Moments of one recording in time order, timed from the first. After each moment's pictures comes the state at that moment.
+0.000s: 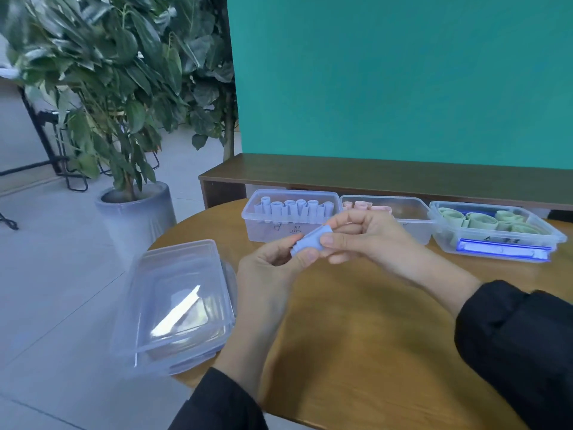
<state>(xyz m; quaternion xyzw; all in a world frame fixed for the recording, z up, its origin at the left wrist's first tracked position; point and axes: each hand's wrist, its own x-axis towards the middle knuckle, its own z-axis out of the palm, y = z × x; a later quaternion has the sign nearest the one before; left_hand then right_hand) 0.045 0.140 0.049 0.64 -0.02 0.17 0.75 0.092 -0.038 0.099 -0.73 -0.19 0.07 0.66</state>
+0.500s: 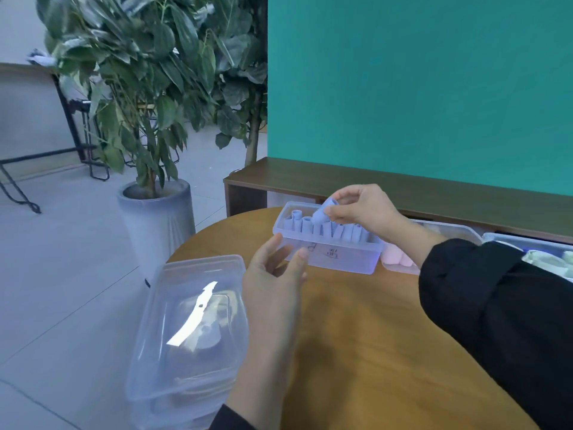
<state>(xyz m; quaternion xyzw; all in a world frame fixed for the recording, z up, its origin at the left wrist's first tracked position) 0.082 0.176 0.056 0.56 0.11 0.24 0.78 0.253 0.026 0.116 -0.84 -0.15 -0.04 0.52</state>
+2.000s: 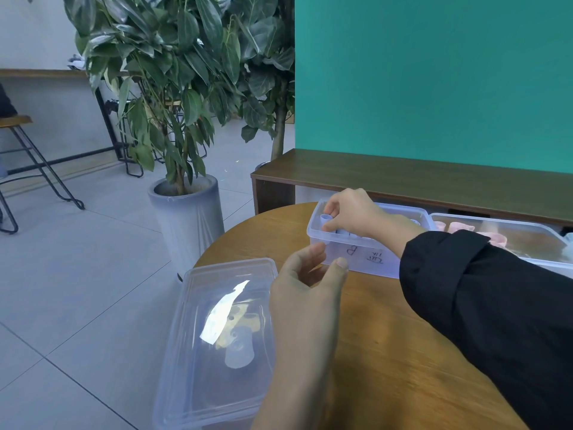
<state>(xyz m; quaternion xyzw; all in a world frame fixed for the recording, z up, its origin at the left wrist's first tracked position) 0.088 0.191 0.058 0.63 0.14 0.21 0.74 0.313 0.113 0.084 -0.95 -0.23 -0.04 0.22</state>
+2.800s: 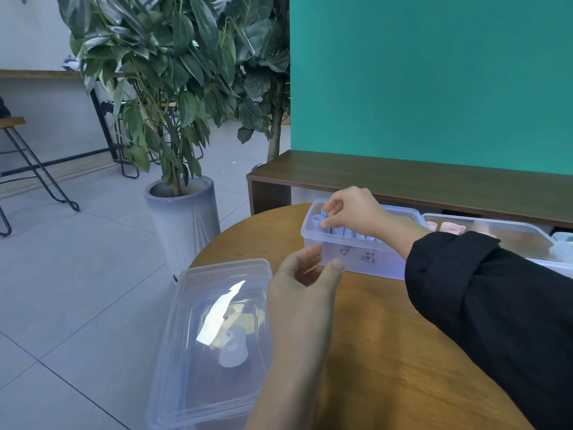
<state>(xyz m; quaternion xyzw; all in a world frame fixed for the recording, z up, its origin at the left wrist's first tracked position) 0.089 0.188 0.058 0.62 0.15 0.20 0.74 0.308 0.095 0.089 -0.93 -0.22 -0.03 0.30</state>
